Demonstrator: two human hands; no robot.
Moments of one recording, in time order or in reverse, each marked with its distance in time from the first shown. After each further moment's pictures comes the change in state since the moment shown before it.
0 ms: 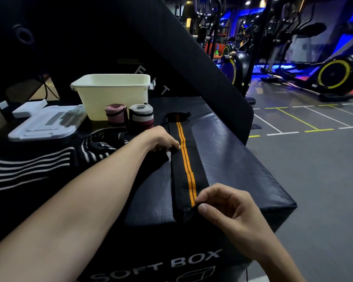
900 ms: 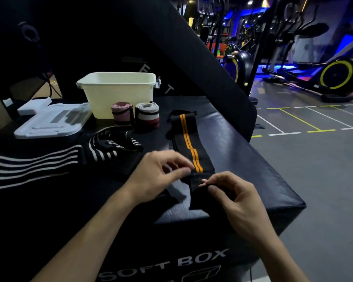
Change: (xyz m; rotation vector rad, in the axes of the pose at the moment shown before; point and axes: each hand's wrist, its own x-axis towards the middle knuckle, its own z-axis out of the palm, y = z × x) left_hand -0.122 -0.074 0.036 -0.320 0.201 0.877; right_hand 0.023 0.018 0.009 -0.233 0.243 -0.015
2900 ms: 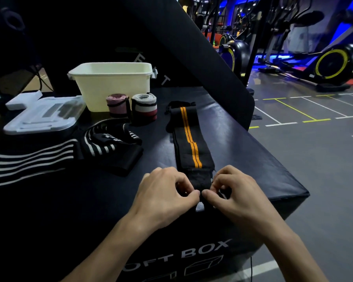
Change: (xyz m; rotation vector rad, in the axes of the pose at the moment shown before) left_hand -0.039 0.034 0.025 0.325 0.009 -0.309; right_hand 0.003 -0.008 0.000 -0.600 -0.100 0.072
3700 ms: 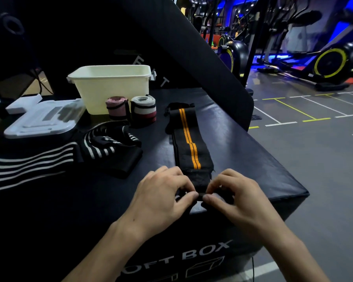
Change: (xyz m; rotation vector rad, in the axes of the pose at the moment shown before) left_hand -0.002 -0.012 0.001 0.145 0.007 0.229; right_hand -0.008 0.005 0.000 0.067 0.012 -0.115
